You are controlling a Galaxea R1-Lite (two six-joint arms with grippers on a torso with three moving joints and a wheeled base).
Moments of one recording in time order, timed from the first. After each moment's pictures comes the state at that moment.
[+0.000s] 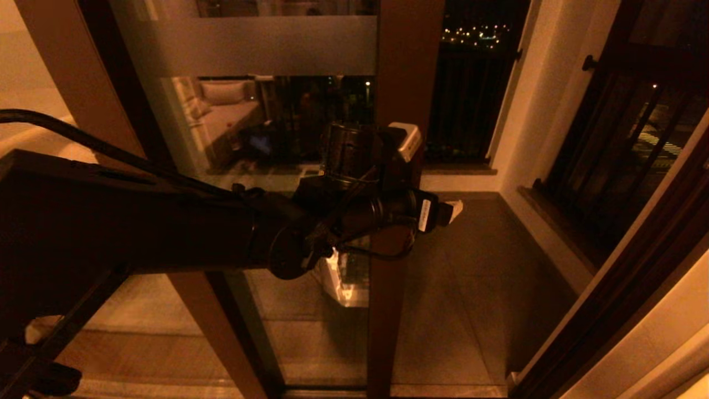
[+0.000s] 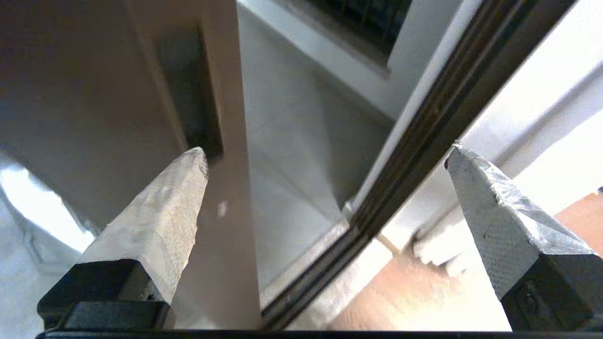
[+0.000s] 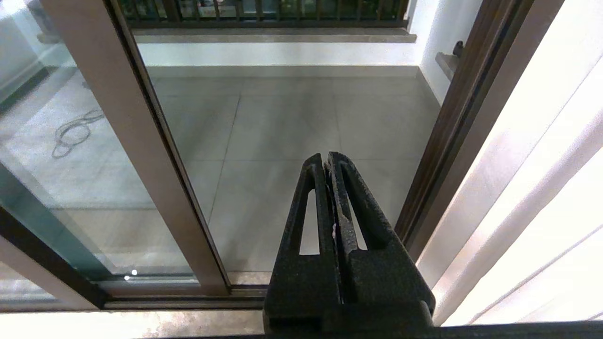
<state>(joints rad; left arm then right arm) -0.79 2.06 -1.53 -0.37 -0.06 -0.05 0.00 0.00 0.00 0.00 0.01 -0.03</state>
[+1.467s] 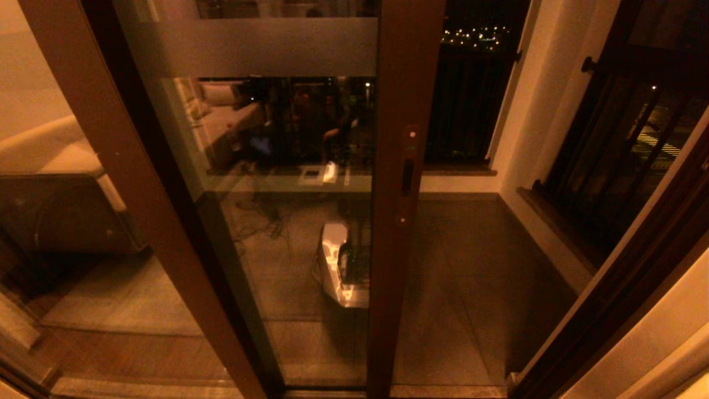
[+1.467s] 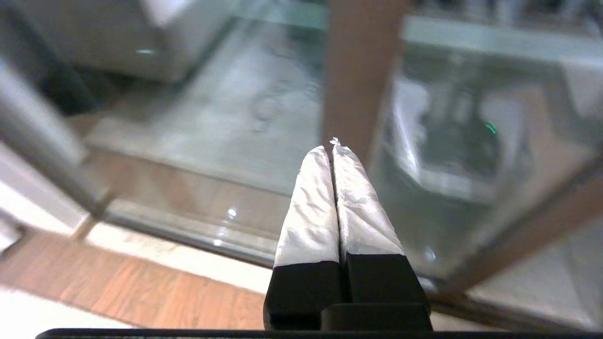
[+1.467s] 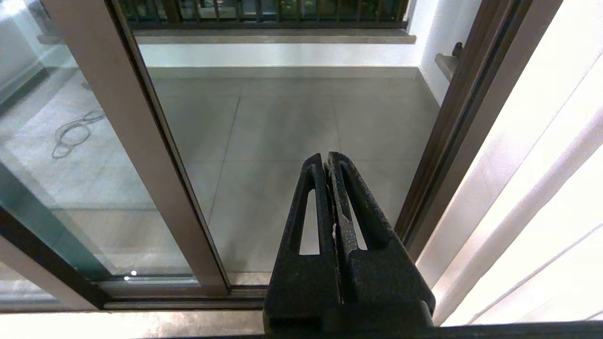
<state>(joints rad) -0.06 0.59 -0.55 0.10 0.28 -0.05 0.00 0.00 0.00 0.00 0.01 -0.03</state>
